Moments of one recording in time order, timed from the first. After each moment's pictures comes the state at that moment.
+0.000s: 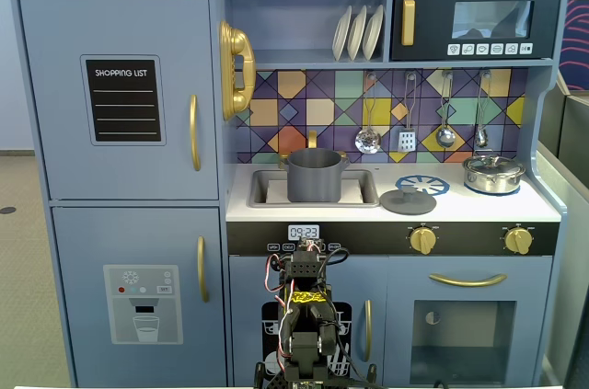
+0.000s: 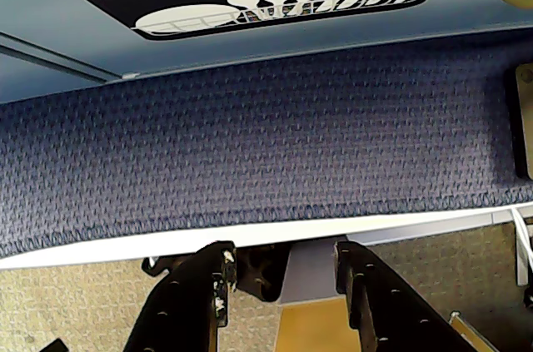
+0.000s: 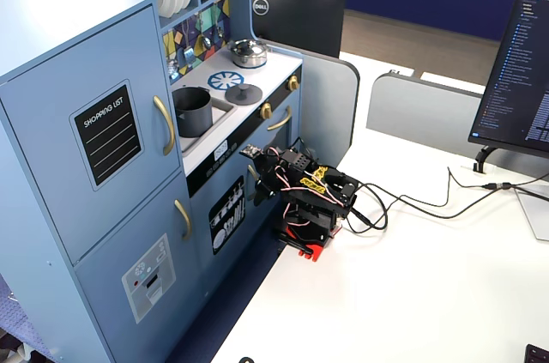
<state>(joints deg) -1.1 182.6 171.9 77.3 -86.3</state>
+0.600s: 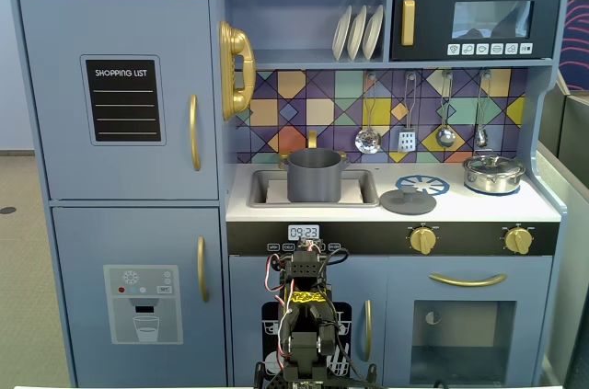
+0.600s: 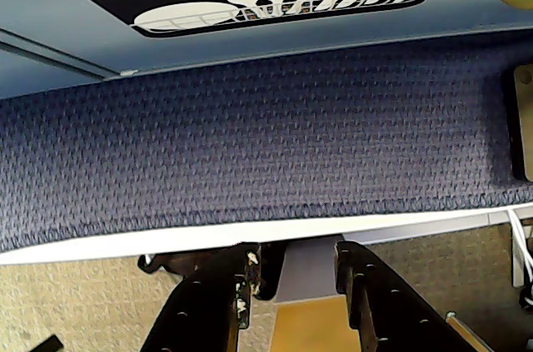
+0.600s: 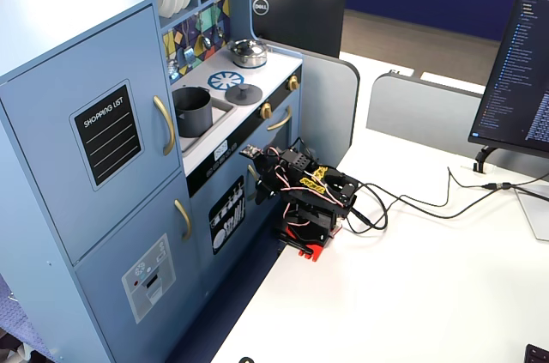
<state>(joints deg) -0.4 182.6 171.7 77.6 -88.0</state>
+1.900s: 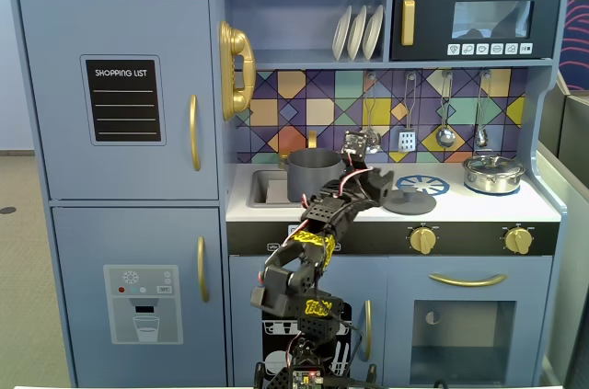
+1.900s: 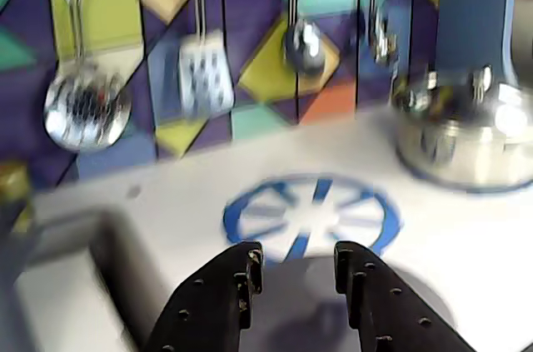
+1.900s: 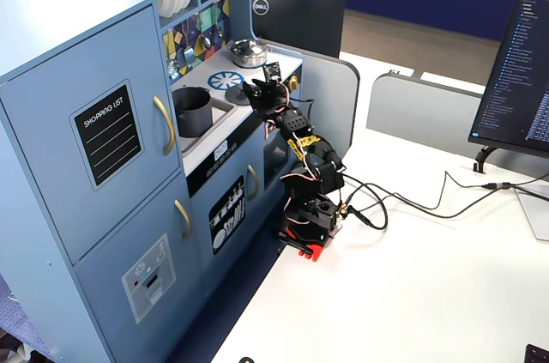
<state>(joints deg) 30.8 148.8 135.0 3.4 -91.5</state>
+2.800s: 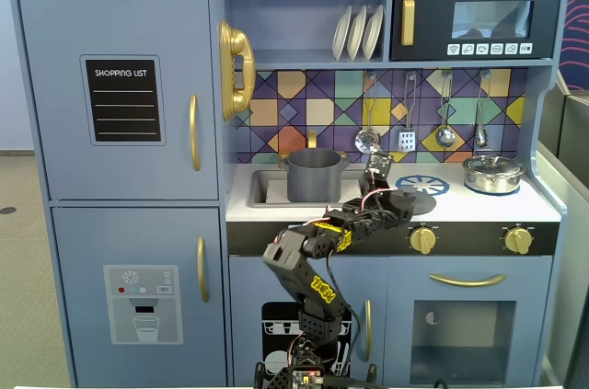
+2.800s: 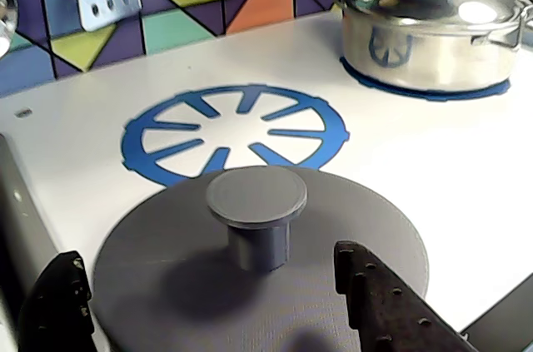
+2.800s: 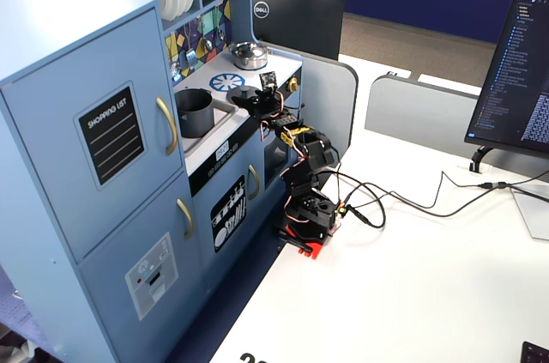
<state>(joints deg) 34.5 125.9 137.1 -13.8 -92.0</state>
